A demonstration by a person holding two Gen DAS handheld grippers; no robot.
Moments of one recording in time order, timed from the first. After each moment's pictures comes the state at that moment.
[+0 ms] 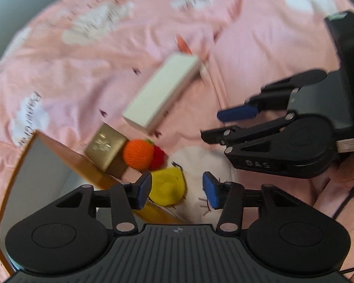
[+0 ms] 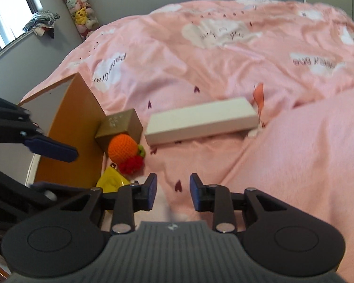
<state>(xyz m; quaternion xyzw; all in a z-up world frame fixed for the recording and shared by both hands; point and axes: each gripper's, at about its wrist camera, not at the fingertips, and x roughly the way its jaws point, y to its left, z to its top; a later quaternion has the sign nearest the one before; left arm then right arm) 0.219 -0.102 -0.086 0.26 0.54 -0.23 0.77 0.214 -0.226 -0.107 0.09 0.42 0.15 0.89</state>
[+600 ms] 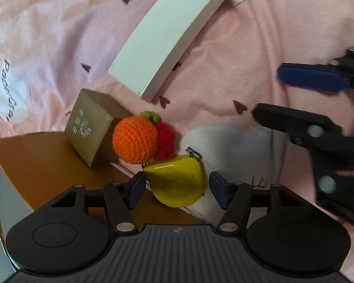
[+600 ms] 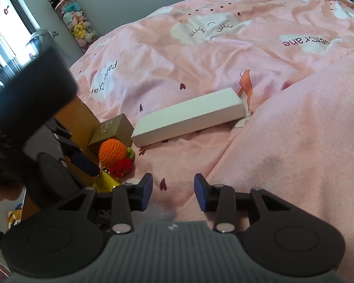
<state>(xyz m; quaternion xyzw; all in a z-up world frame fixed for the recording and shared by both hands) 0.279 -0.127 -0.166 0.32 0.68 -0.12 0.65 0.217 -0.258 -0.121 0.14 0.41 0.16 0.88</state>
